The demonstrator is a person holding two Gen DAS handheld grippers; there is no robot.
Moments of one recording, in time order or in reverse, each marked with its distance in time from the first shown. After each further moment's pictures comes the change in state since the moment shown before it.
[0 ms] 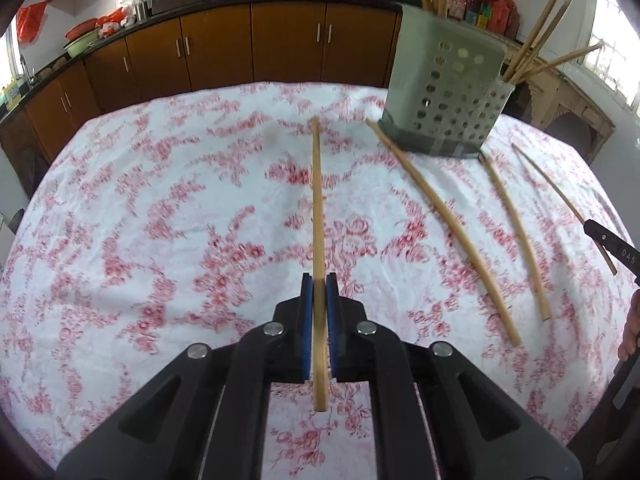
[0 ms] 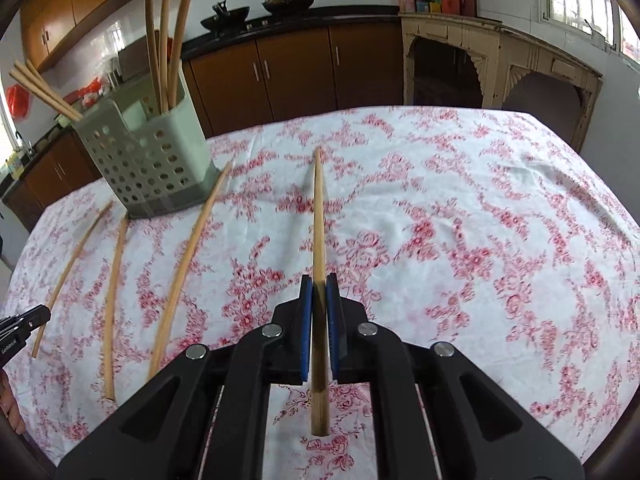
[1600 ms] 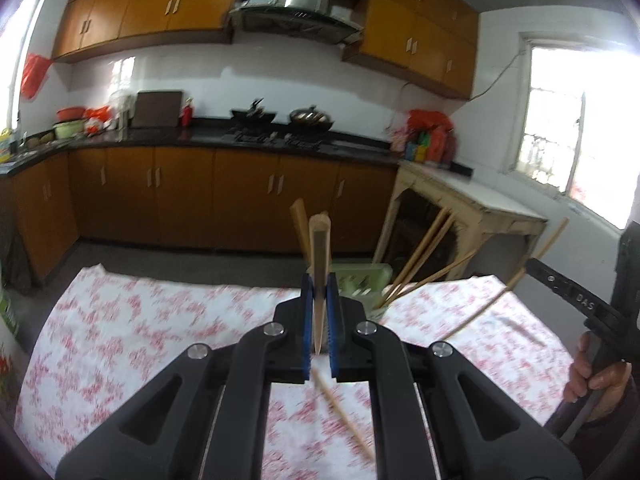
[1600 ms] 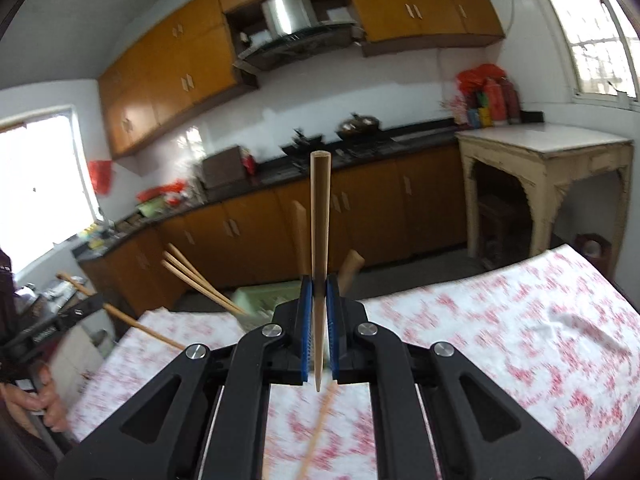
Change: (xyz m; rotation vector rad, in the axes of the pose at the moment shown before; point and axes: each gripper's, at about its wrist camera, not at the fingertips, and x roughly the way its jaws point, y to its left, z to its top) left arm -0.186 -0.027 0.102 0.011 -0.500 -0.210; right arm -0.157 0.038 0.102 -0.018 -0.422 0.308
